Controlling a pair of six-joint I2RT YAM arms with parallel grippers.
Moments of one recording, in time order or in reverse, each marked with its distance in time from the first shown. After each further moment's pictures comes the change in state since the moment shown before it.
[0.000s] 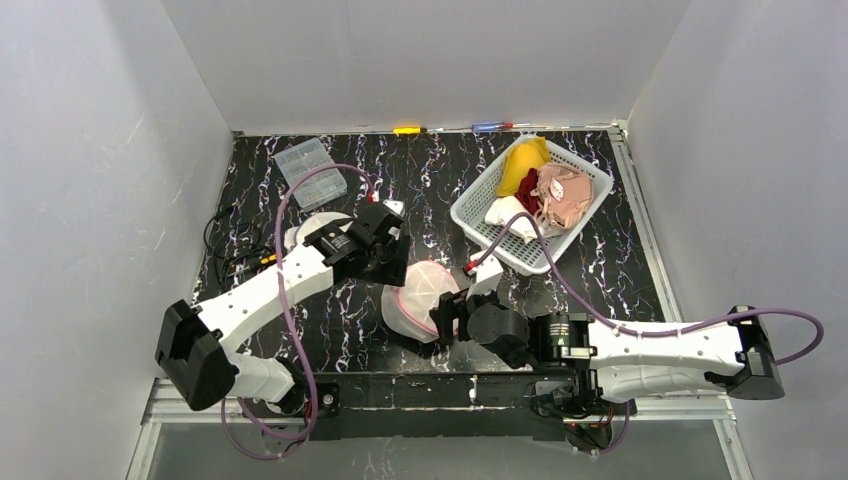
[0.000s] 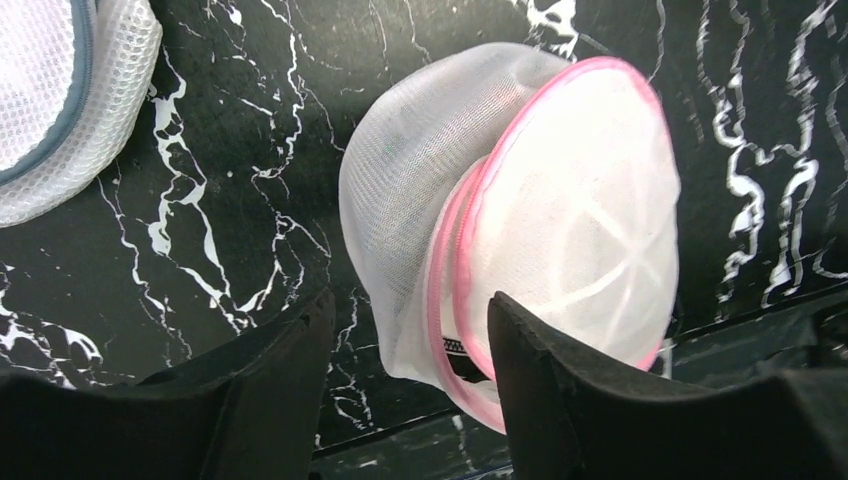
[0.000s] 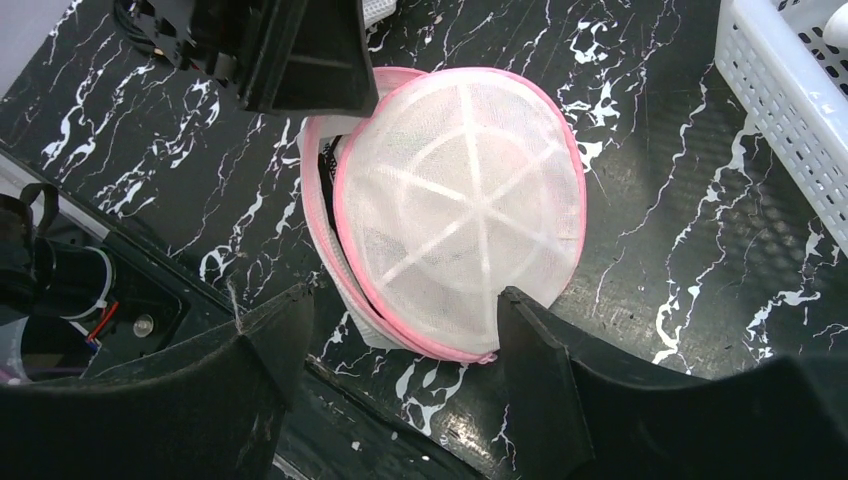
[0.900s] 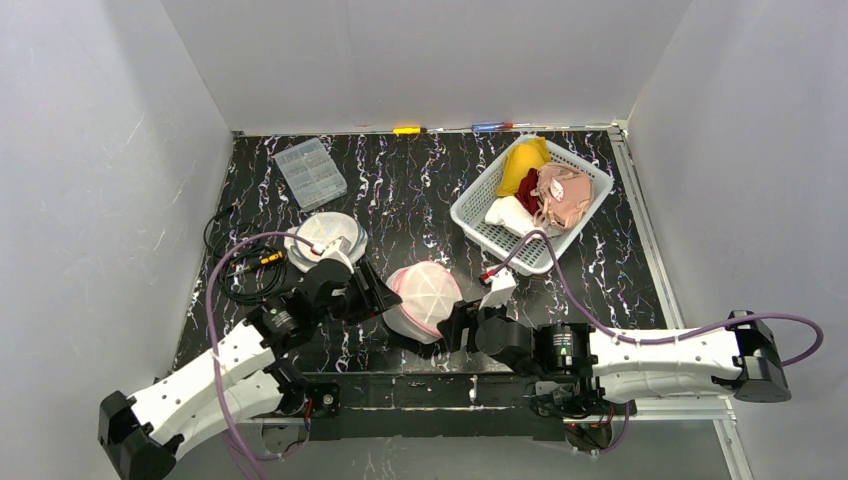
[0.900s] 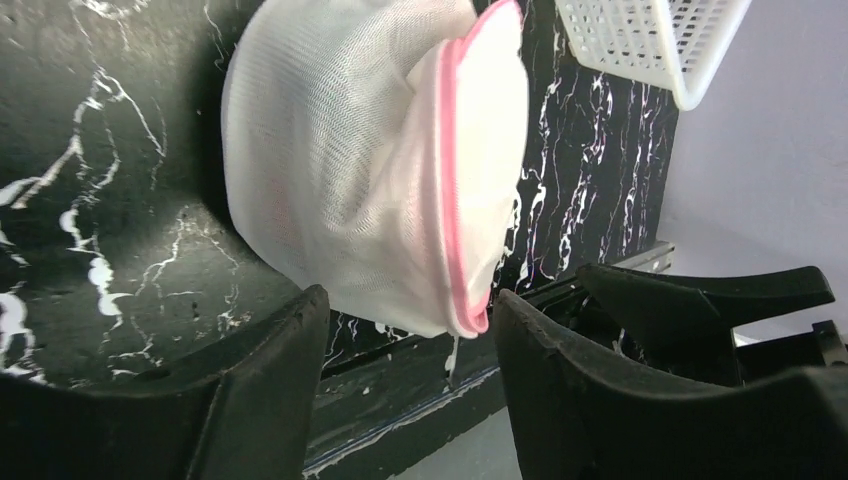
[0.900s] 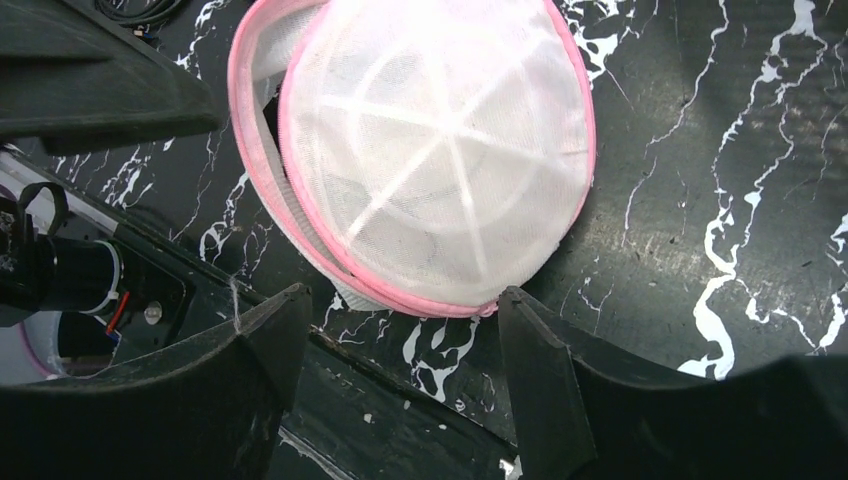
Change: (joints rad) left arm -0.019 -0.548 -0.541 0.352 0.132 -0.558; right arm 0.000 -0.083 -0.191 0.049 -0.034 0.243
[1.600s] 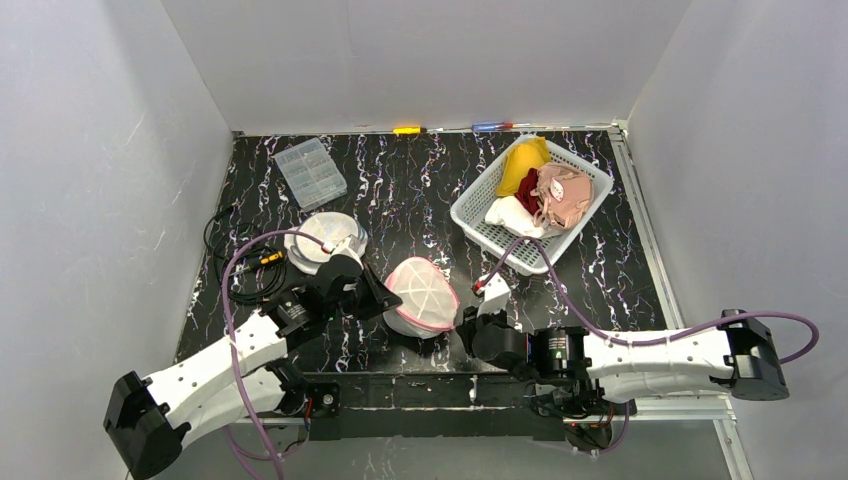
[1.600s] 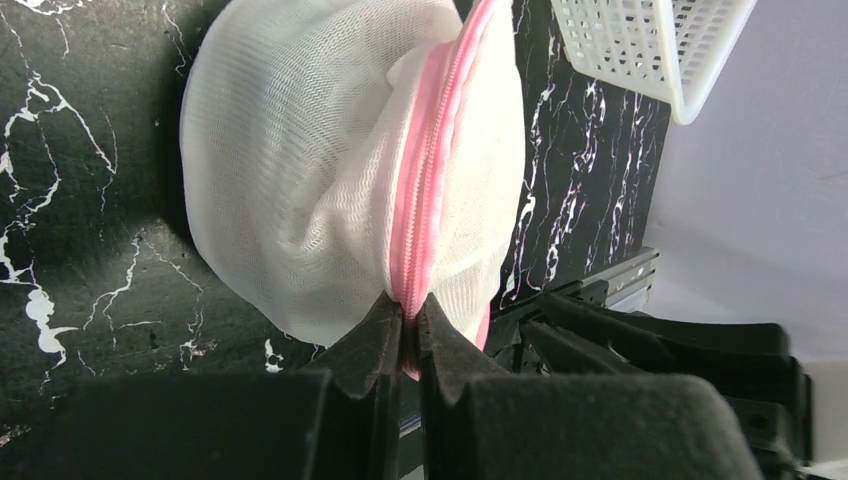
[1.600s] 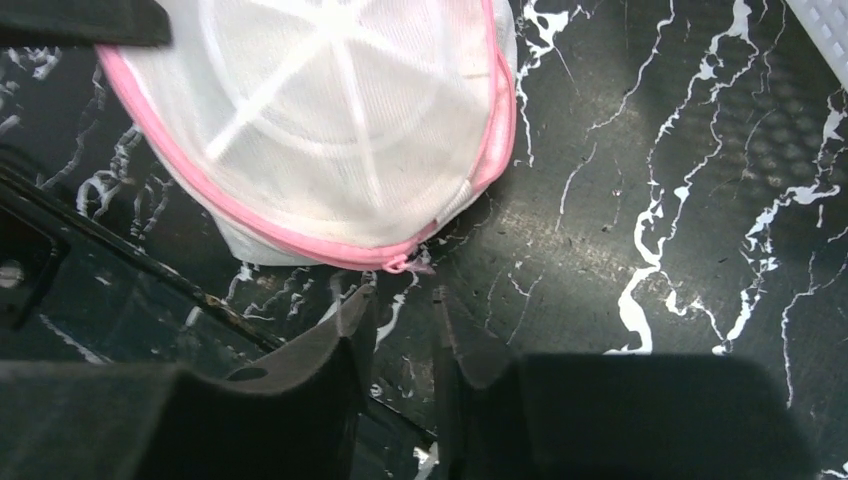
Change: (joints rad) left arm -0.001 0.098 0.021 0.060 0.005 -0.017; right arm 0.006 0.030 -0.061 -0.009 0.021 -0.138
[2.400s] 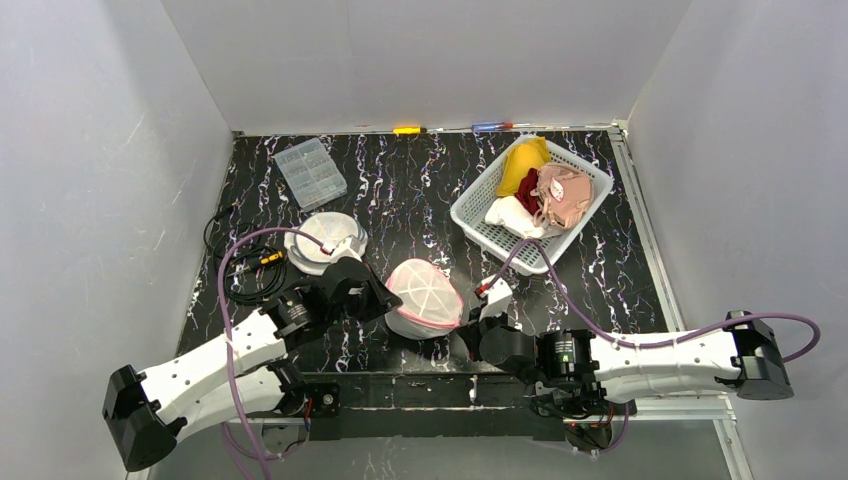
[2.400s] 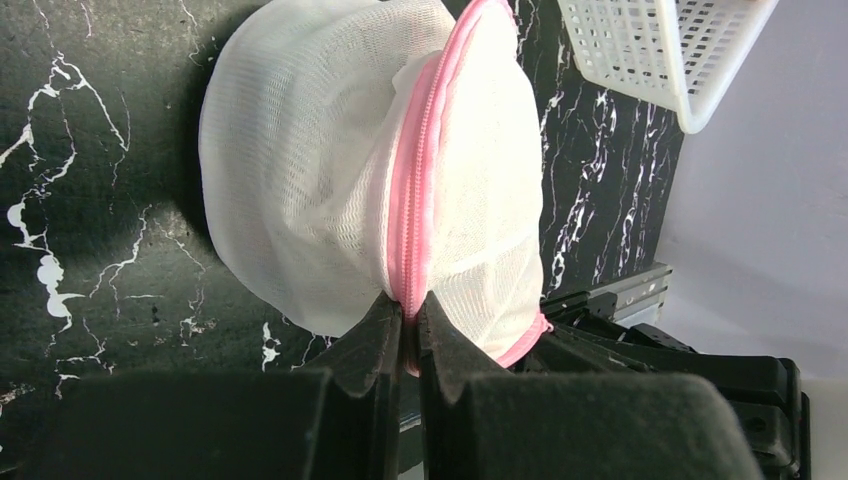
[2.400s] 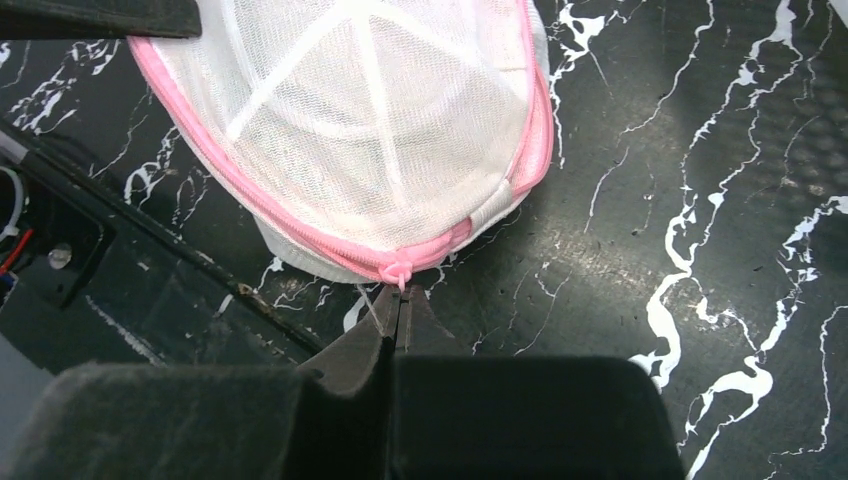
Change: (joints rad) left arm -0.097 -0.005 0.063 -0.101 -0.133 -0.069; right arm 0.023 -0.066 -0.021 0.040 -0.033 -0.017
